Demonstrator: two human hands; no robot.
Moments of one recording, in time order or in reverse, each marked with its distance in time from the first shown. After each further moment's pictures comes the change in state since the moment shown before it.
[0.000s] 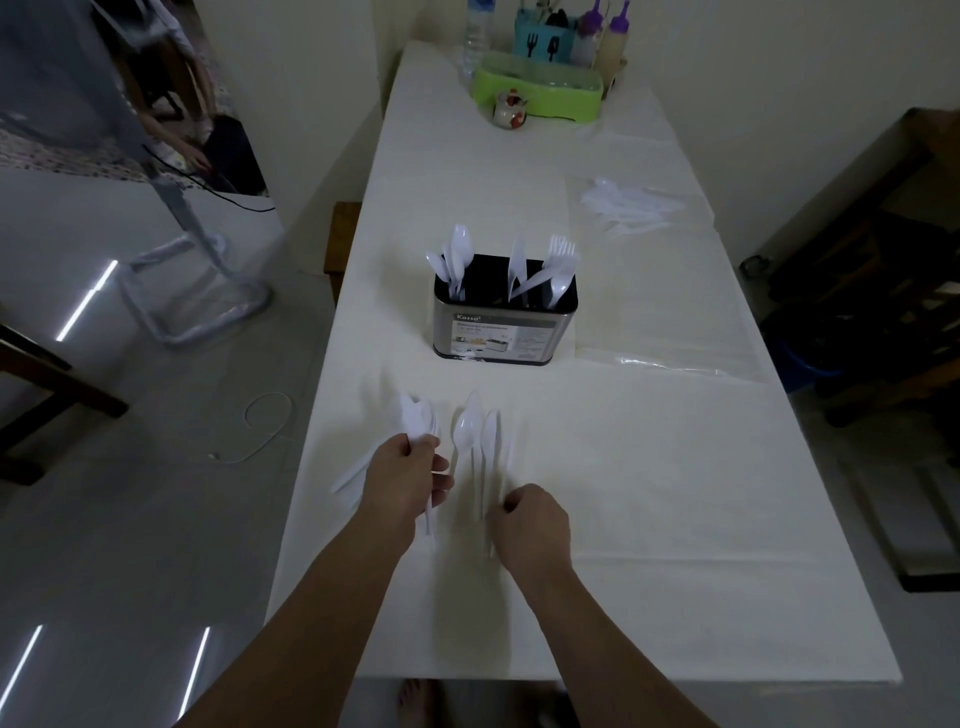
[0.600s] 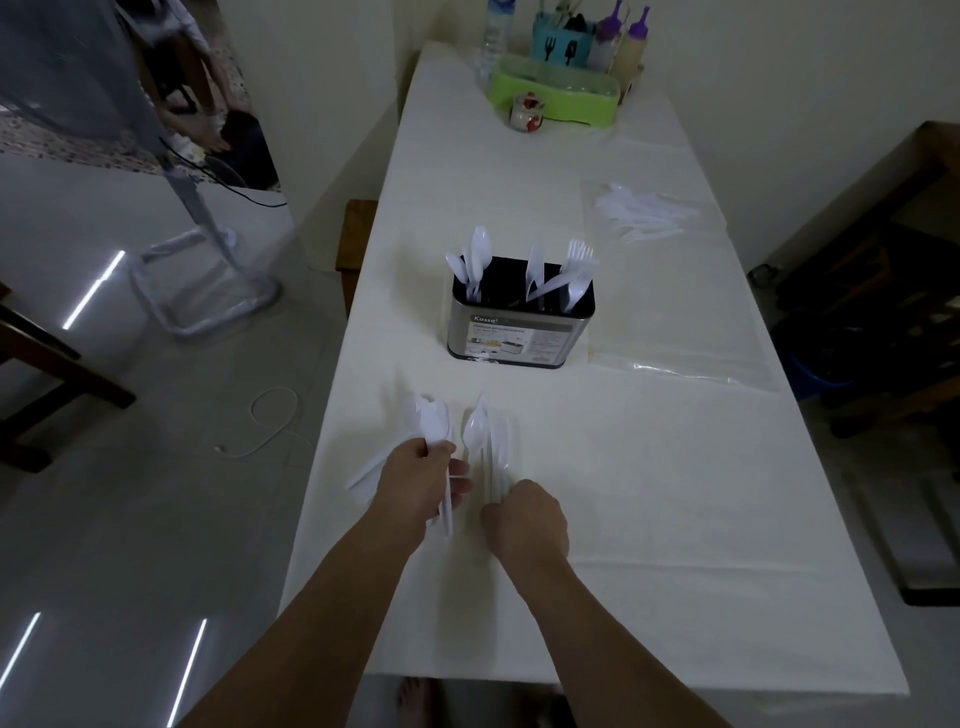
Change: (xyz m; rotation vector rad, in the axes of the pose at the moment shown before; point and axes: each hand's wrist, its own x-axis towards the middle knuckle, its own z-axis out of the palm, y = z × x) left_hand -0.002 0.003 -0.005 -0.006 -0.082 -0.049; right_hand -0.006 -0.027 0.003 -0.066 -0.029 0.062
